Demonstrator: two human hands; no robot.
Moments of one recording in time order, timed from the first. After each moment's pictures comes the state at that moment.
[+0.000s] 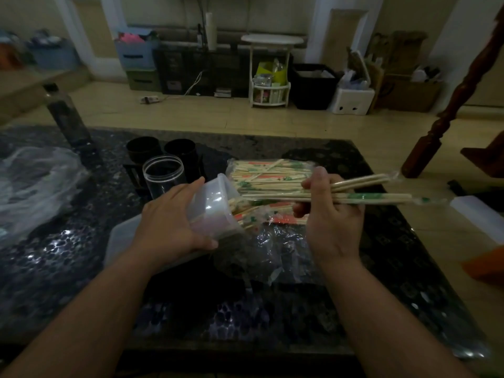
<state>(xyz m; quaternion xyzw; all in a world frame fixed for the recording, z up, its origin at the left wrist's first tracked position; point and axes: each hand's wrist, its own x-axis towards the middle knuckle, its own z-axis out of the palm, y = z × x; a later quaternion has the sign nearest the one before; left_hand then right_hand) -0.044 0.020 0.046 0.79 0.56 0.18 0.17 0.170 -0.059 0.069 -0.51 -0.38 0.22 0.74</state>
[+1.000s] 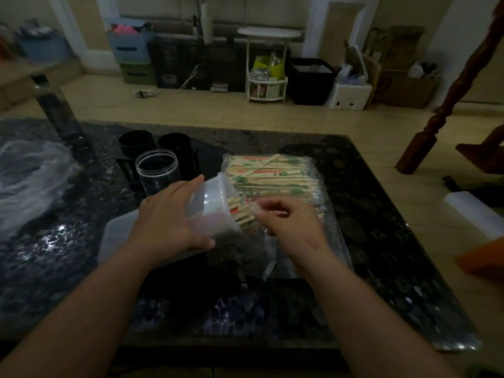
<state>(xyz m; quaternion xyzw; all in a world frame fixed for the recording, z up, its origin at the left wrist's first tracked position) -0.039 0.015 0.045 0.80 0.55 0.17 0.14 0.173 -0.041 0.026 -0.62 -0.48 0.35 0.51</state>
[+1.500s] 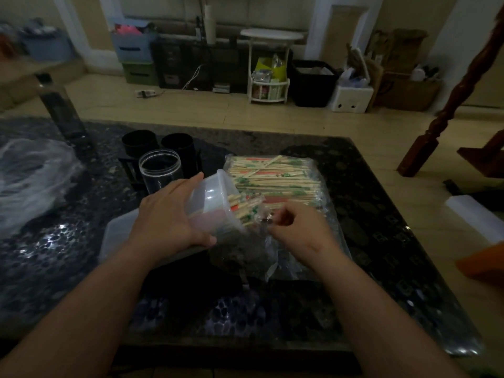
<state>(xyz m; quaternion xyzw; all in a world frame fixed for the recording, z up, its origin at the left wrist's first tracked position) -0.041 0.019 0.047 0.79 0.57 0.18 0.15 0.192 -0.037 0.023 -0.72 -0.56 0.25 0.33</state>
